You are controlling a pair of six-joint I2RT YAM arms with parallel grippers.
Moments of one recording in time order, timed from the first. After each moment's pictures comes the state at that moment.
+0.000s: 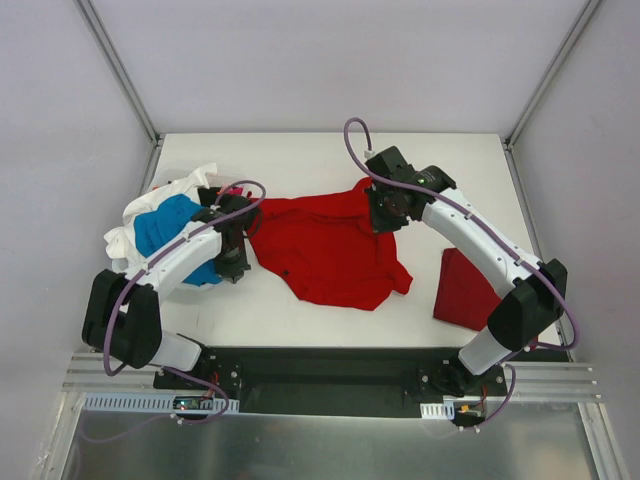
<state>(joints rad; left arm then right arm) -0.43 1.40 0.97 -1.02 -0.24 -0.61 0.63 1.59 1.56 -1.05 0.09 0.39</state>
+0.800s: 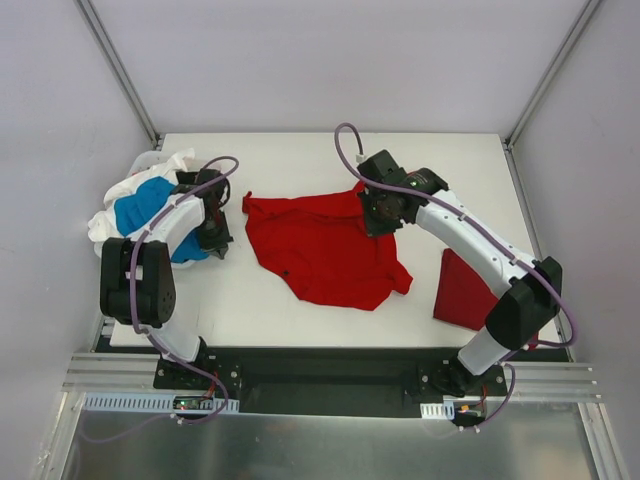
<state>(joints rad) -0.11 1.63 1.12 -0.89 -0.10 -0.41 0.67 1.61 1.56 -1.05 0.10 0.39</state>
